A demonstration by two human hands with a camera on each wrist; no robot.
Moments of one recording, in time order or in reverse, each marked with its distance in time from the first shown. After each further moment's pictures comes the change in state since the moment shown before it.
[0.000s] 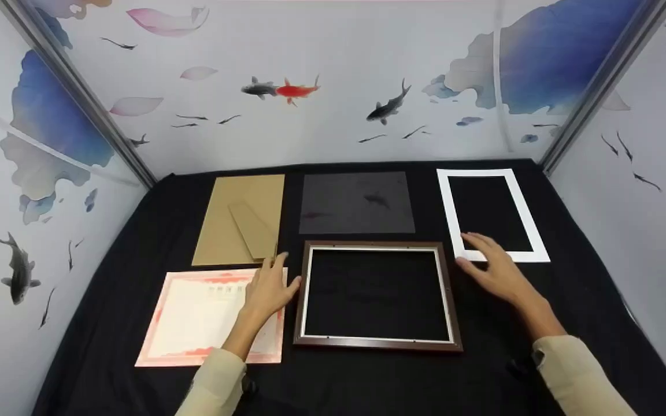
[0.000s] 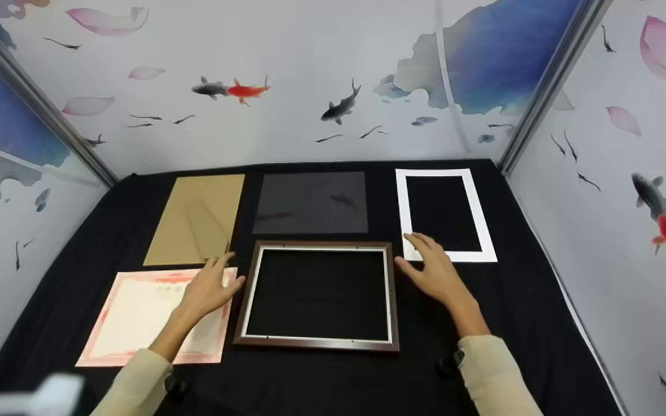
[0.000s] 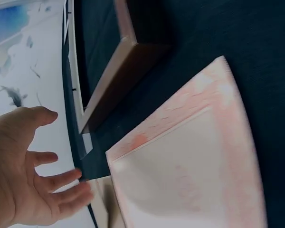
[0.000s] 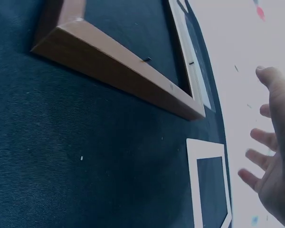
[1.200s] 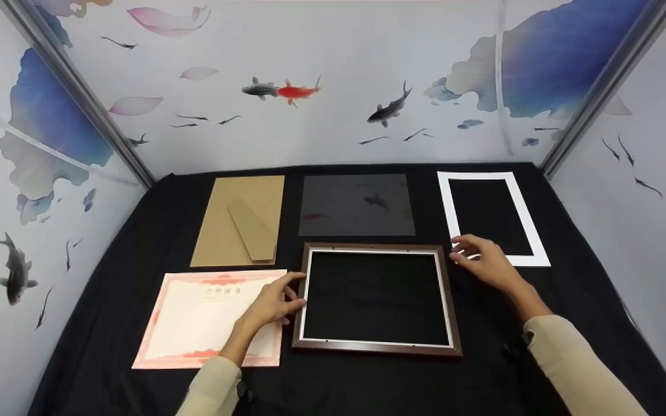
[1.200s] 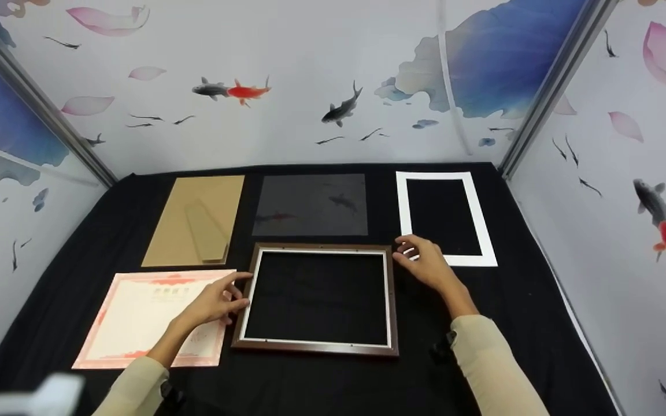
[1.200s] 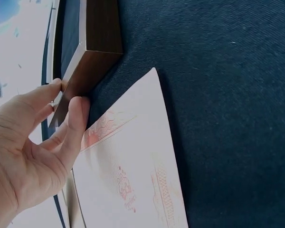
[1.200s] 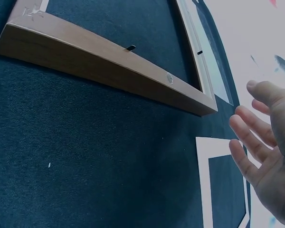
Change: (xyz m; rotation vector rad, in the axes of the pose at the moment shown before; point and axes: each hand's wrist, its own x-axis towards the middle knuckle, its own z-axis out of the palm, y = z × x) left_hand -0.001 -0.026 0.014 -0.537 -0.336 0.114; right_hand 0.028 0.013 0.016 0.206 -0.063 0.033
